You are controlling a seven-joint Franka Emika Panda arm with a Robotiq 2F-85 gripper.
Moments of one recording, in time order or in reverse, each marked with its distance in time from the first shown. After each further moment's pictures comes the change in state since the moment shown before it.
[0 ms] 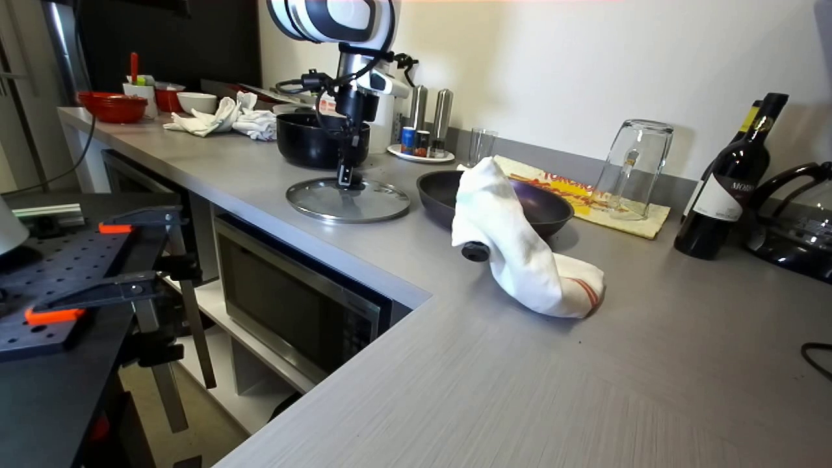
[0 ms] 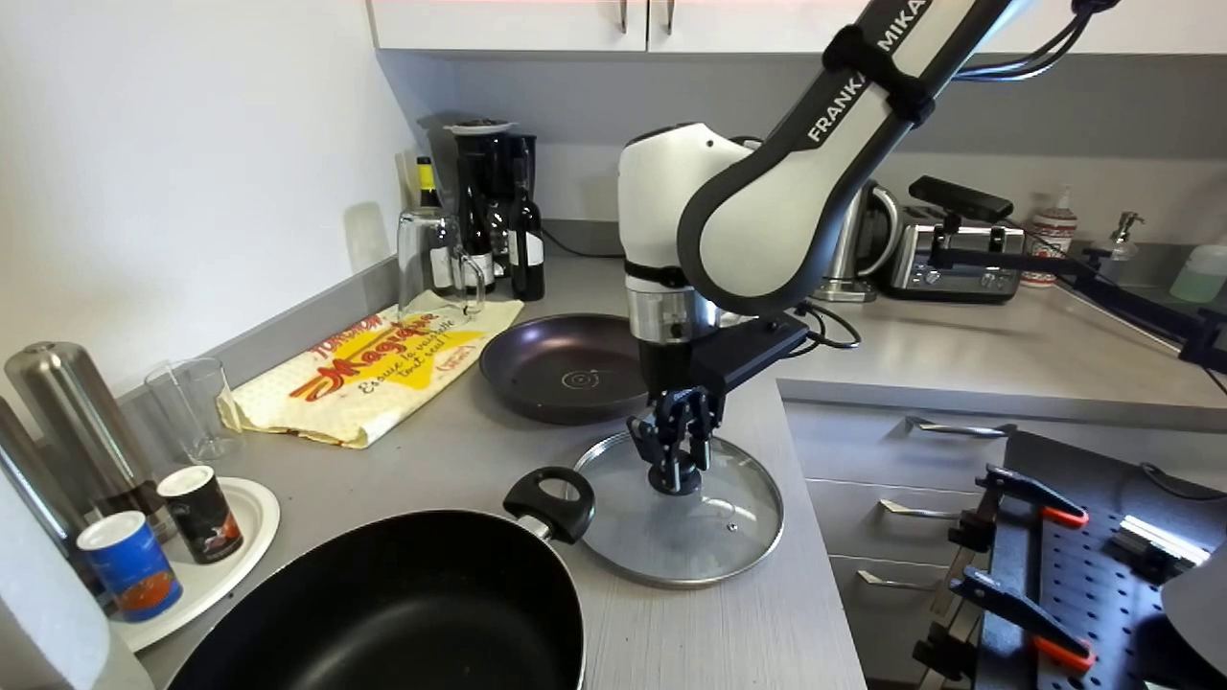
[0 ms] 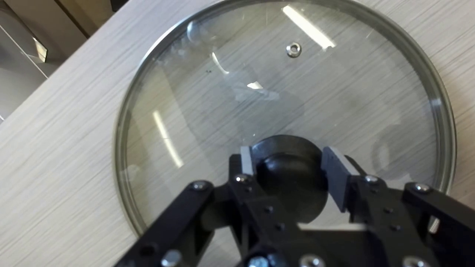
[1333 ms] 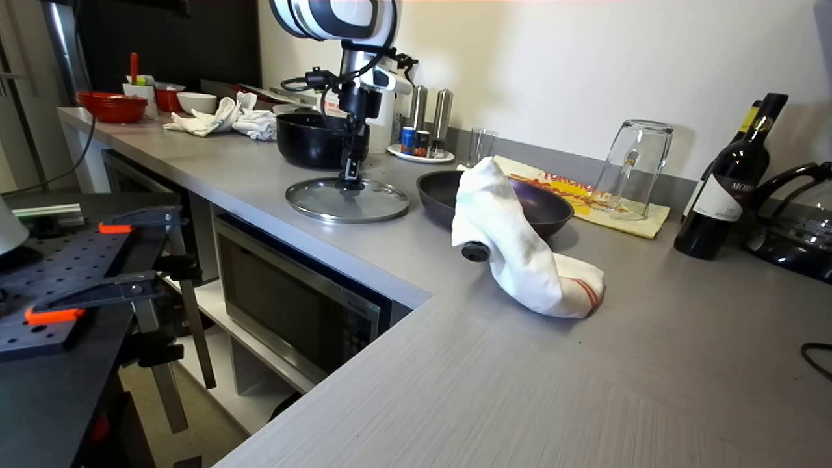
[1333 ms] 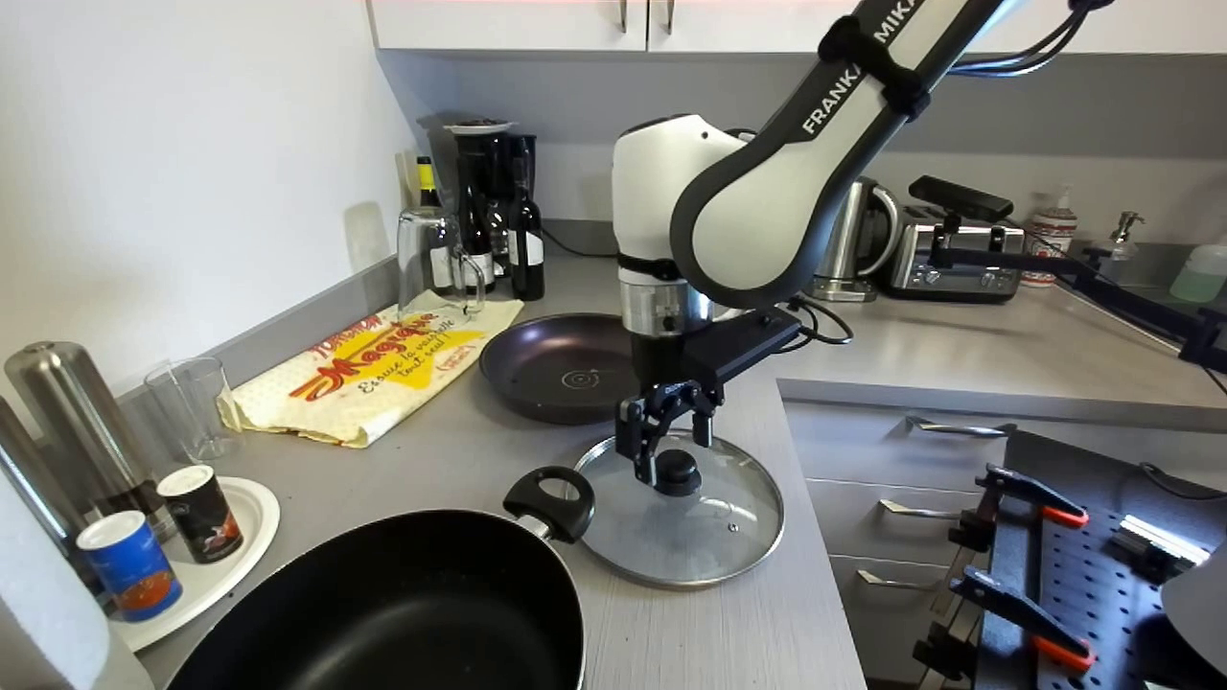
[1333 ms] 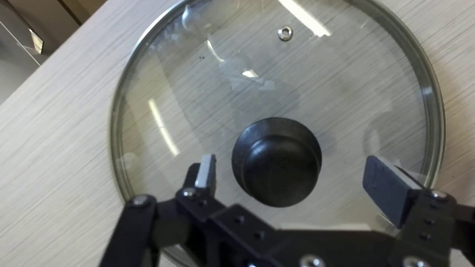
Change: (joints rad) arm 0.009 0.001 -0.005 0.019 -0.001 0.000 0.000
